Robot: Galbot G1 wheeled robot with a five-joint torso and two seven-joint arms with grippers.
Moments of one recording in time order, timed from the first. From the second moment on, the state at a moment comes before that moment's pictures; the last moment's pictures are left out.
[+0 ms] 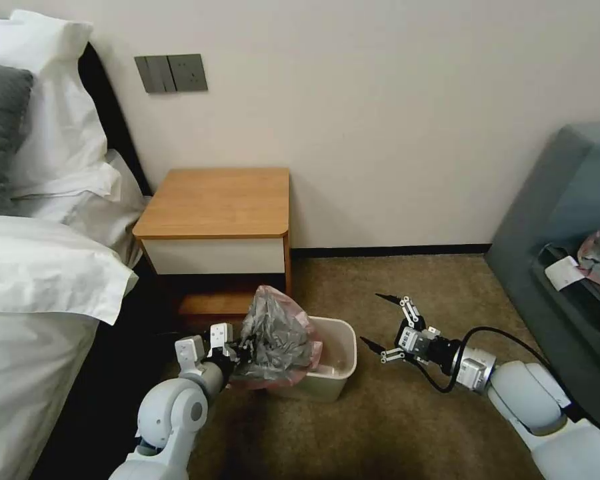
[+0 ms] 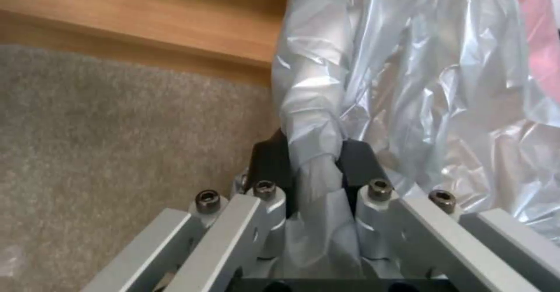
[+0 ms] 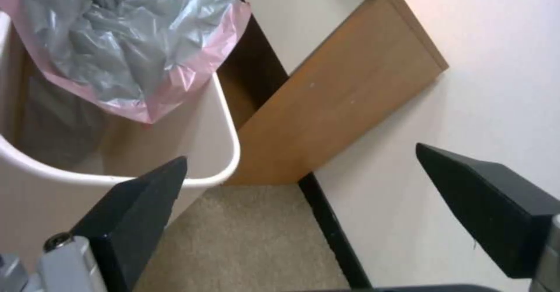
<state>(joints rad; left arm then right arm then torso) 1.39 -1.41 -0.49 -1.99 -0.57 0.74 -0.12 -1.33 0.95 0.45 1.83 -0.22 0.35 -0.54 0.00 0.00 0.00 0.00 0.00</state>
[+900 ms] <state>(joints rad) 1.56 -1.44 -0.47 -2.23 -0.53 0.41 -0.21 -1.26 1.01 0.10 2.25 0.48 -0.19 0.04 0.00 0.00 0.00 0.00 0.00</state>
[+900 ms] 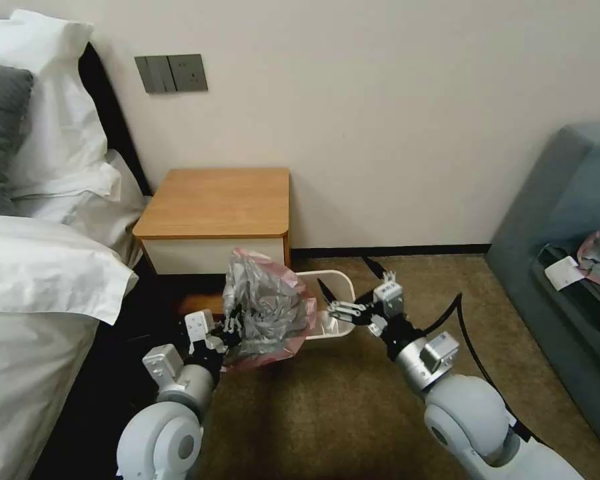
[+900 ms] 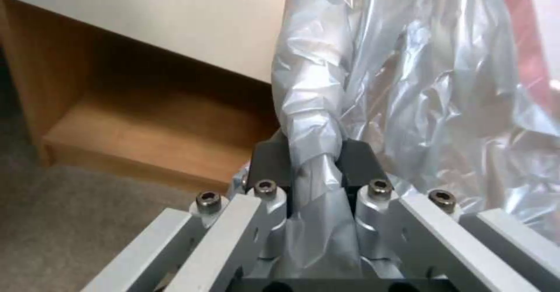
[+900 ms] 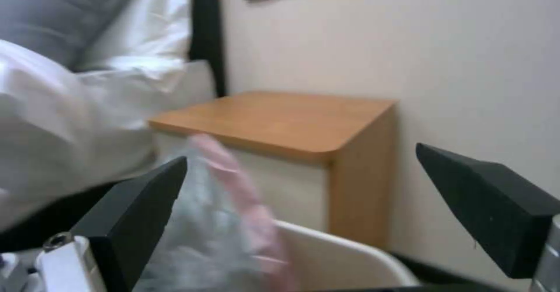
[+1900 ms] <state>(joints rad) 1.61 -1.44 -0.46 -2.27 -0.51 0.38 -0.20 -1.04 1.10 -0.04 2.12 0.97 -0.51 0.33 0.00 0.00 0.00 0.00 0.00</state>
